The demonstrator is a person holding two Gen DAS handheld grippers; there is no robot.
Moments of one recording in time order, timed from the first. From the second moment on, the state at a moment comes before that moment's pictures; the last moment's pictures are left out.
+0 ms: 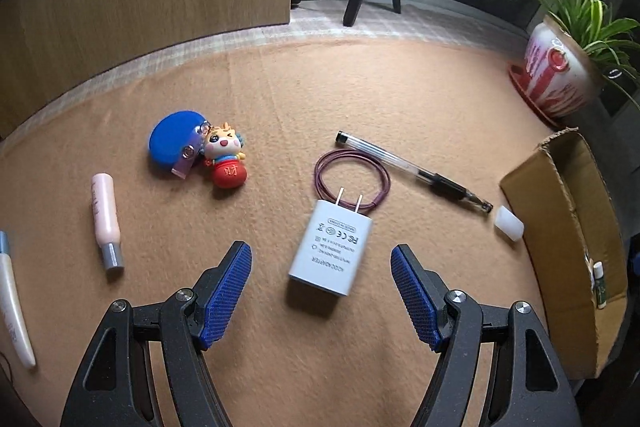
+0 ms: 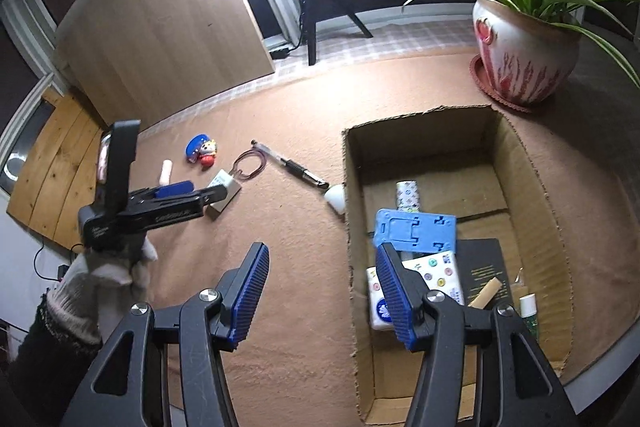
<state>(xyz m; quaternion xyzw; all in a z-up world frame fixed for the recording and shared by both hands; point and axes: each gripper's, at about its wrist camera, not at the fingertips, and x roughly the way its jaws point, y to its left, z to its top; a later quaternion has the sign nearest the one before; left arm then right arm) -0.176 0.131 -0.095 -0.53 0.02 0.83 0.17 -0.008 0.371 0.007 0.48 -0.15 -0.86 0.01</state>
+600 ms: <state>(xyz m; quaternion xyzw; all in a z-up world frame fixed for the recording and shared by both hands) -0.175 0.137 -0.104 -0.54 0.01 0.82 0.17 -0.019 0.344 0.001 0.50 -0.14 -0.86 0.05</state>
